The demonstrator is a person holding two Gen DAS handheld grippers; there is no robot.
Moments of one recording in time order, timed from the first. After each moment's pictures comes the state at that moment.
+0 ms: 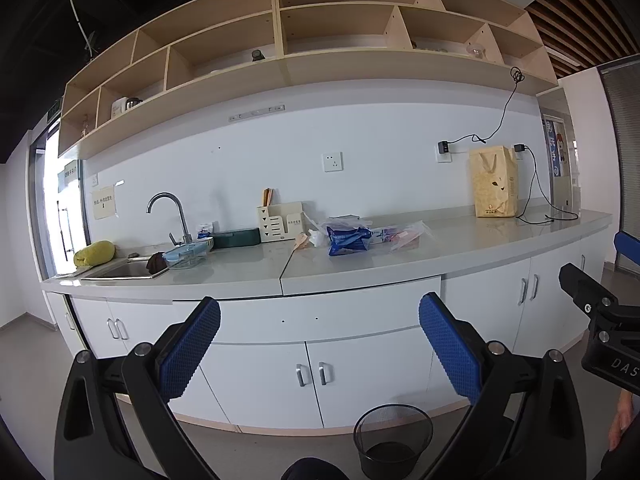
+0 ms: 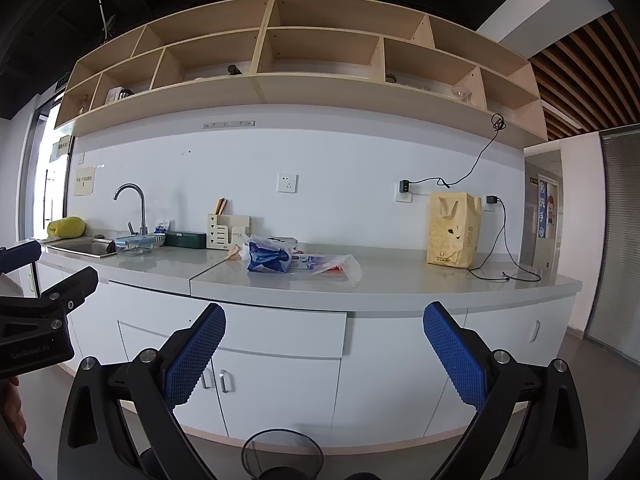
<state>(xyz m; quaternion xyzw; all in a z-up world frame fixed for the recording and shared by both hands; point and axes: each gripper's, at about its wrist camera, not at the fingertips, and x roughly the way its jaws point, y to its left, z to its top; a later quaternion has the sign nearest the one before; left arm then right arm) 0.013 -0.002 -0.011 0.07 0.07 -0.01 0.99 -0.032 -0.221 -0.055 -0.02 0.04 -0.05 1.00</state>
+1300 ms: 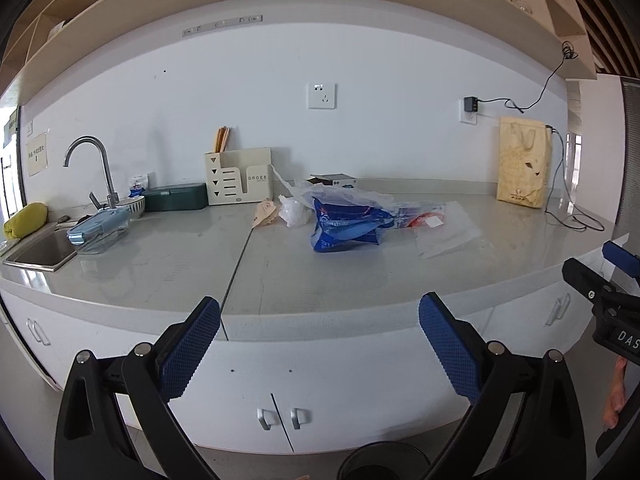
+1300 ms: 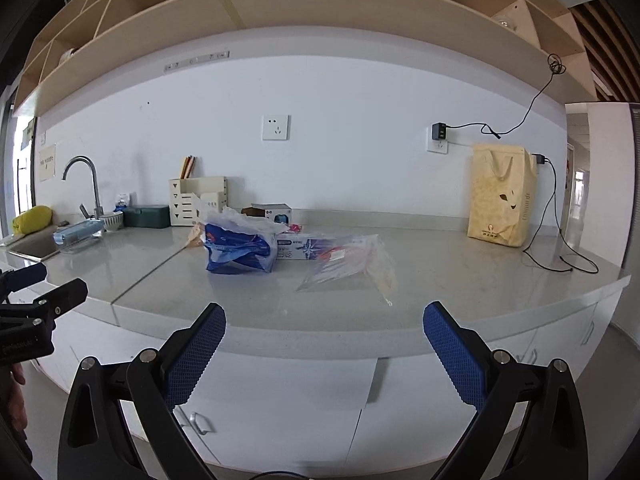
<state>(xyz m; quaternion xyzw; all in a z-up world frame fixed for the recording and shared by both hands) 0.400 0.012 -0.023 0.03 0.18 -0.07 0.98 0.361 -0.251 -0.028 -0.01 0.14 -0.04 0.99</state>
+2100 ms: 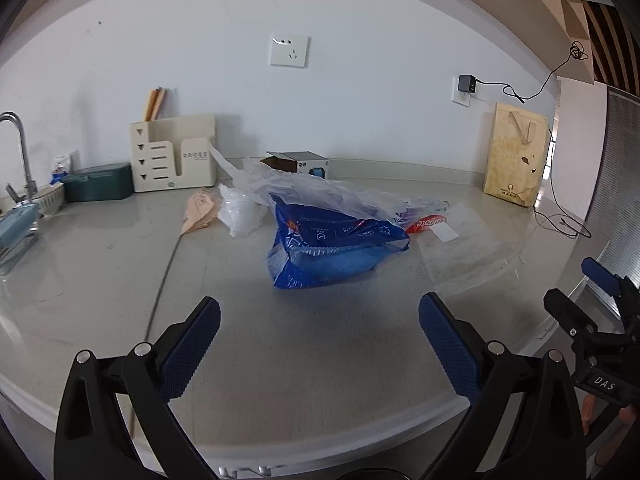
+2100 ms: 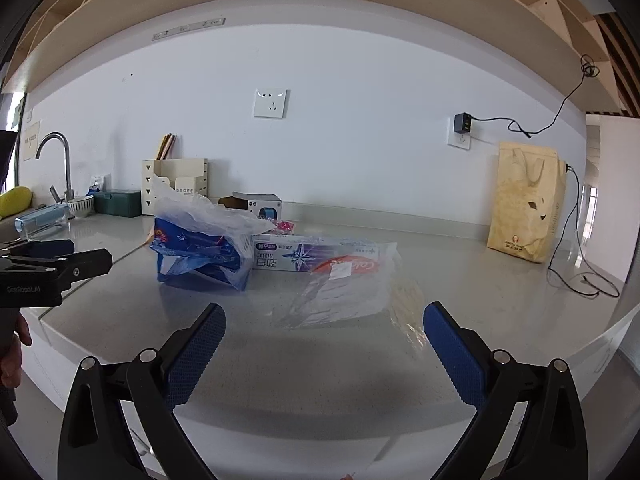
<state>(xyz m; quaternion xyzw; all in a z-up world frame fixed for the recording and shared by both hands) 0.596 -0.006 -0.047 0.00 0.24 -0.17 0.95 0.508 -0.256 -0.069 -0.03 0.14 -0.05 0.99</state>
